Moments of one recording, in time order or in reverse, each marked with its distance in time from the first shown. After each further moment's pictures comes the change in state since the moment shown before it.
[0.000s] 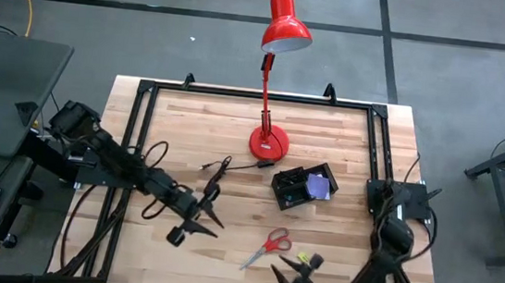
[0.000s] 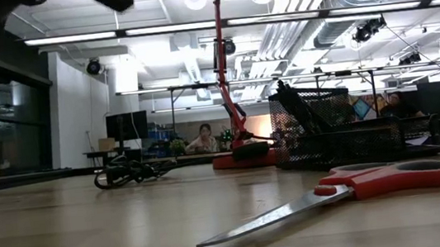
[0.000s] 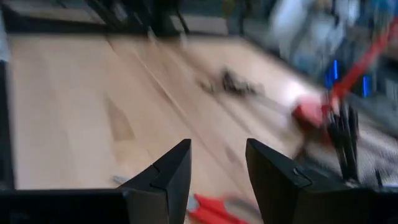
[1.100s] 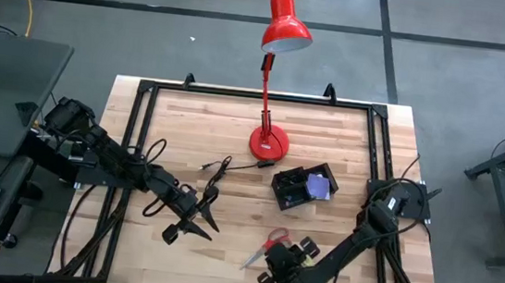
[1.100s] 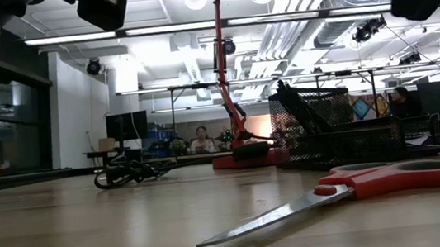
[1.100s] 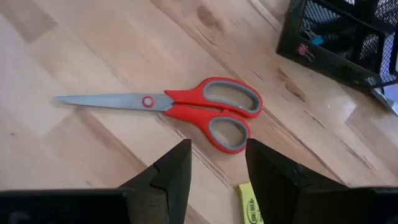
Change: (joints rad) left arm 0.002 -0.070 -0.025 -0.157 0.129 -0.130; right arm -0.232 -0.025 0.196 -0.078 -0.829 -0.070
